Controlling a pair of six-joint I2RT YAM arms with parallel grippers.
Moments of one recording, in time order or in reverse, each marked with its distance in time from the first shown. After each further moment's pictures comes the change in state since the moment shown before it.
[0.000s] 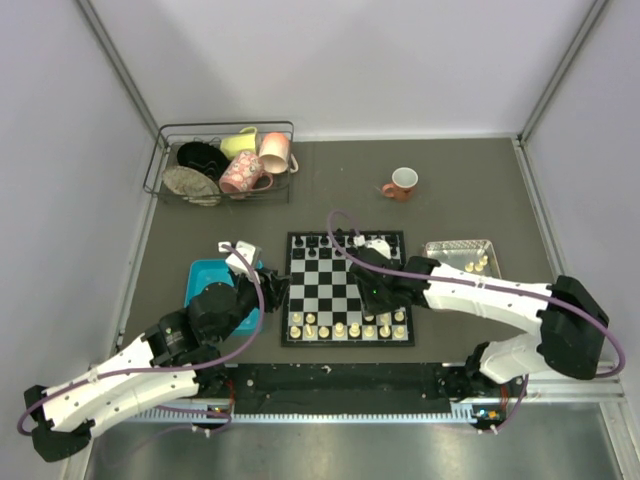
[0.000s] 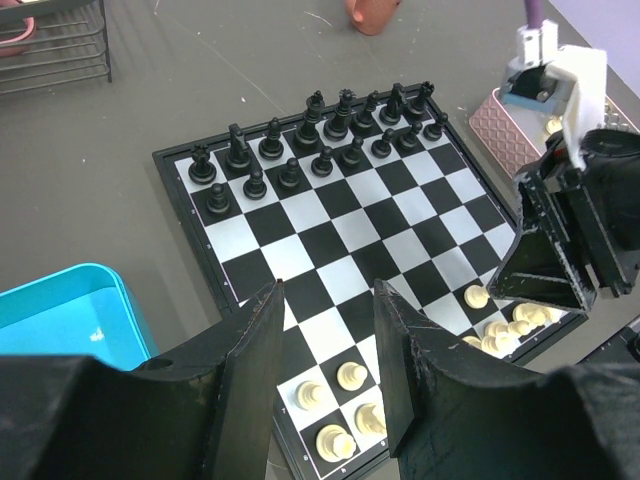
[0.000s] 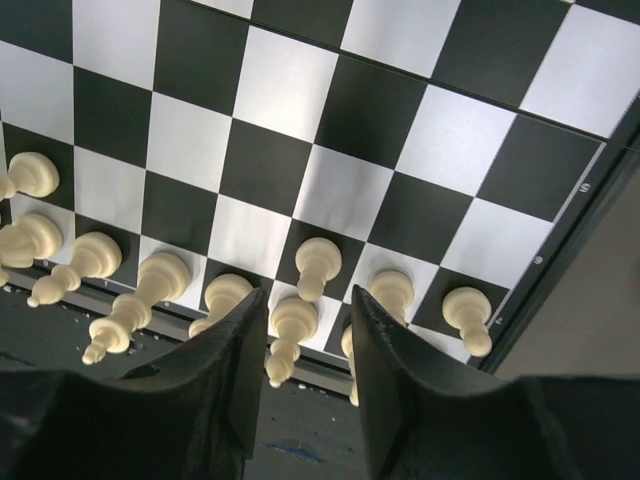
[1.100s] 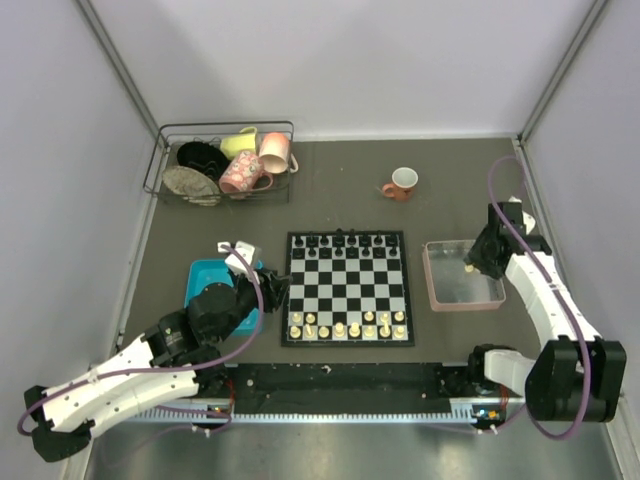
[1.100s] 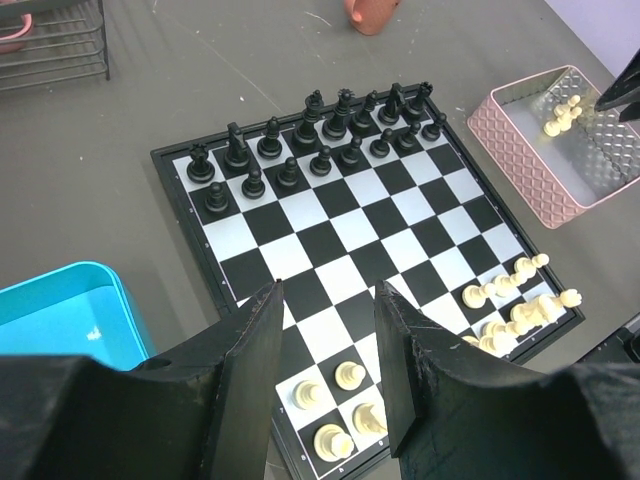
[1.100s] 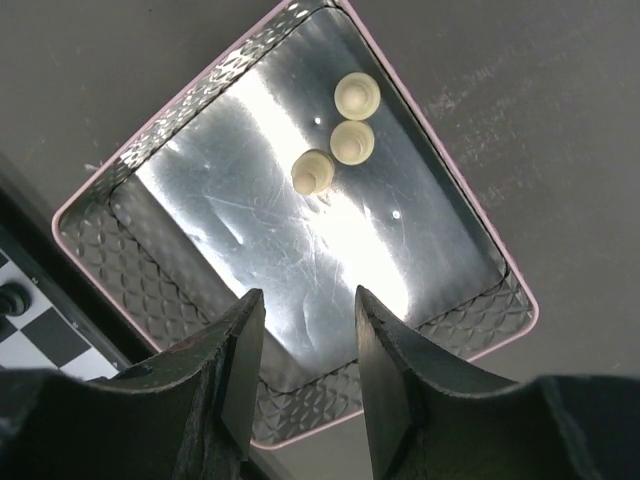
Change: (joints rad) left arm 0.000 -0.005 -0.001 0.000 0.002 -0.005; right arm -1.054 -0.261 -0.094 -0.067 -0.012 -0.154
